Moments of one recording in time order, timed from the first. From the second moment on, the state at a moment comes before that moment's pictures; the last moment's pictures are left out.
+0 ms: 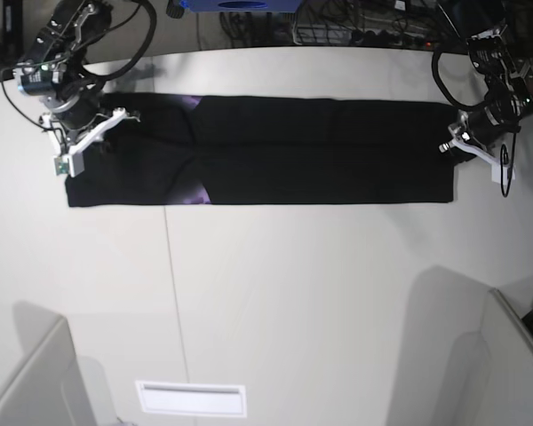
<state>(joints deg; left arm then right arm) 10.4 -15.6 -37.5 78.8 -44.2 -23.4 60.0 -16.5 -5.6 35.0 112.5 19.2 32.3 -64.0</state>
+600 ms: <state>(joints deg) 19.3 -16.7 -31.8 102.1 -41.4 -21.4 58.1 -16.4 -5.6 34.9 112.8 19.2 32.3 -63.8</state>
